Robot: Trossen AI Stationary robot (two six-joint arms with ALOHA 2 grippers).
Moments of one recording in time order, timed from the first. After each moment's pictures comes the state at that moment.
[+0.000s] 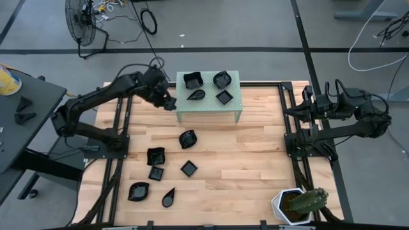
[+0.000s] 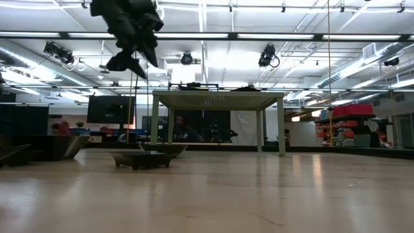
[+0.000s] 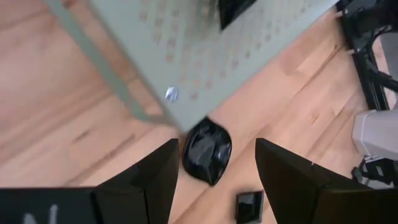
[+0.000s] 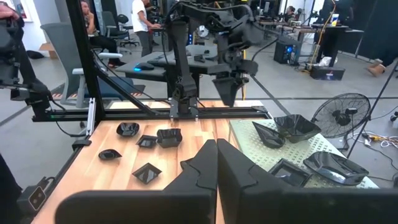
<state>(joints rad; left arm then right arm) 0.57 1.31 1.17 -0.85 0.30 -0.54 0.05 0.40 0.99 -0.73 0.09 -0.01</state>
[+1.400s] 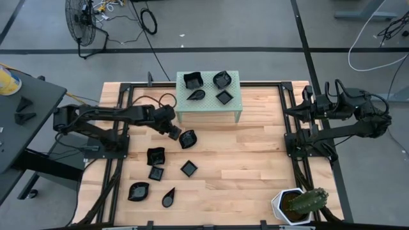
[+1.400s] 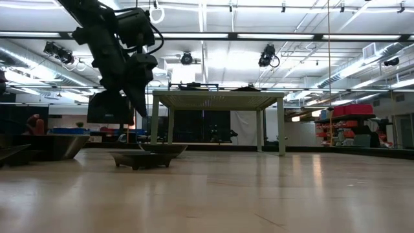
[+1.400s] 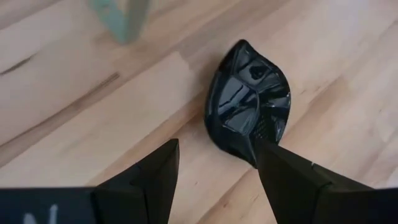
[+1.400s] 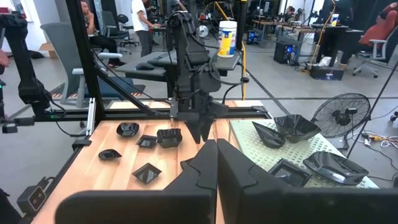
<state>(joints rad) 0.23 1.32 0.74 -0.45 0.06 -0.77 0.05 0.40 0.99 -0.73 0.09 -0.01</state>
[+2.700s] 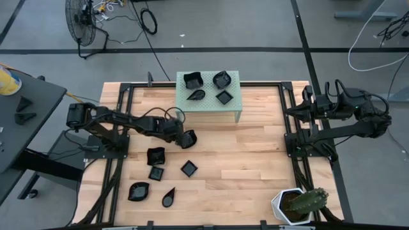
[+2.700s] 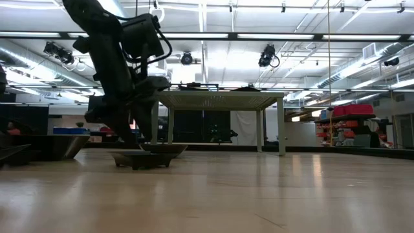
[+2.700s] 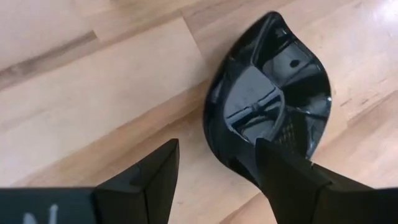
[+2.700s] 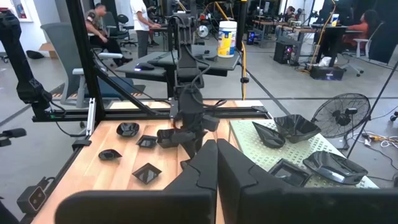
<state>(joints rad) 0.07 1.51 0.74 -0.32 -0.11 -1.03 0.05 0.40 0.99 -0.73 0.09 -0.01</state>
